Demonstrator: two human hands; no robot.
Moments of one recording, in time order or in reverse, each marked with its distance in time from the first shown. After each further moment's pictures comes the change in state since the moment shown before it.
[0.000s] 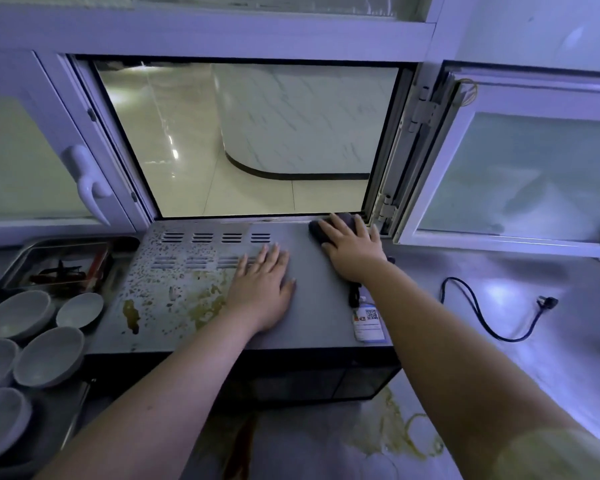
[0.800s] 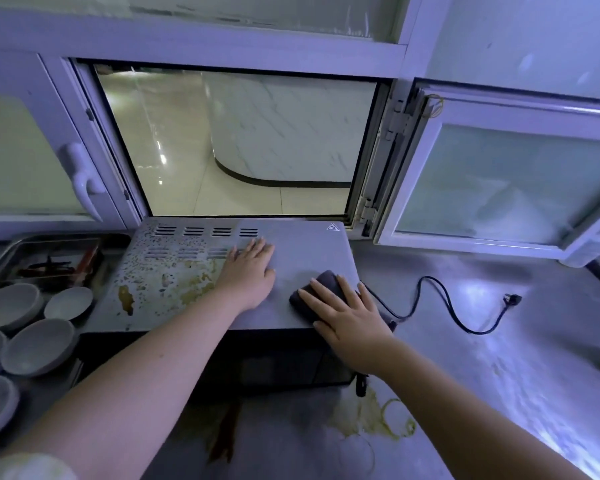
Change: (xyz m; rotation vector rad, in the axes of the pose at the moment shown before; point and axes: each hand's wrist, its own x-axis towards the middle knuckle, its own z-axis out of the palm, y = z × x) left_hand -0.003 0.002 -0.012 -0.074 -0.020 0.009; right_hand -0.165 -0.006 0.021 -0.064 -0.042 -0.260
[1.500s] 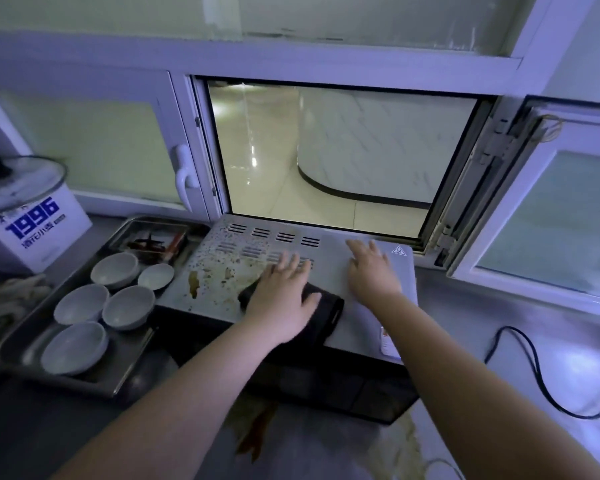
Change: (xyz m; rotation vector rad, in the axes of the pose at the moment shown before) left_hand -0.064 0.018 -0.026 -0.013 0.090 -0.205; right_hand 0.135 -0.004 -0.032 0.365 0.155 0.121
